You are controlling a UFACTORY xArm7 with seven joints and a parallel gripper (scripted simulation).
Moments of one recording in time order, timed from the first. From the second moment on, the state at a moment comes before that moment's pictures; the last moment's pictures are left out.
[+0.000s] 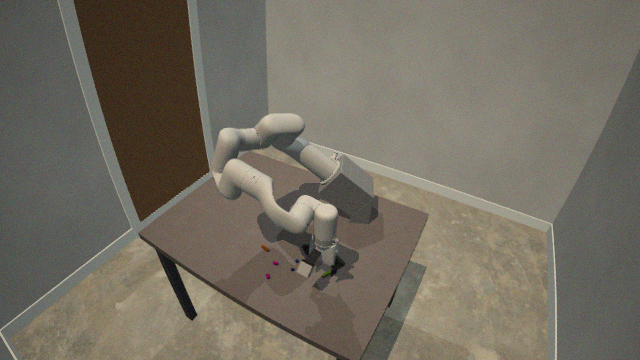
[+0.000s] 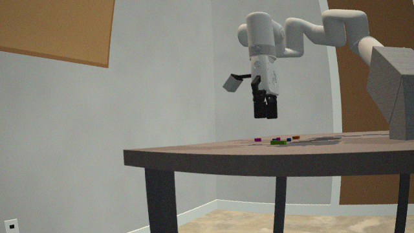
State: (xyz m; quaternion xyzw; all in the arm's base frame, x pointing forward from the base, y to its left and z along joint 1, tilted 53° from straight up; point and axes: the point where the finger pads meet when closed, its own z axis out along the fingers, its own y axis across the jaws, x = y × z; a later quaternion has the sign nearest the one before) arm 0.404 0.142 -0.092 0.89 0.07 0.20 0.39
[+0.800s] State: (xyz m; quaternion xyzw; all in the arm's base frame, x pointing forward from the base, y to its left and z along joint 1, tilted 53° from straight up) arm 0.403 0.131 -0.078 0.89 -0.13 0.29 0.34
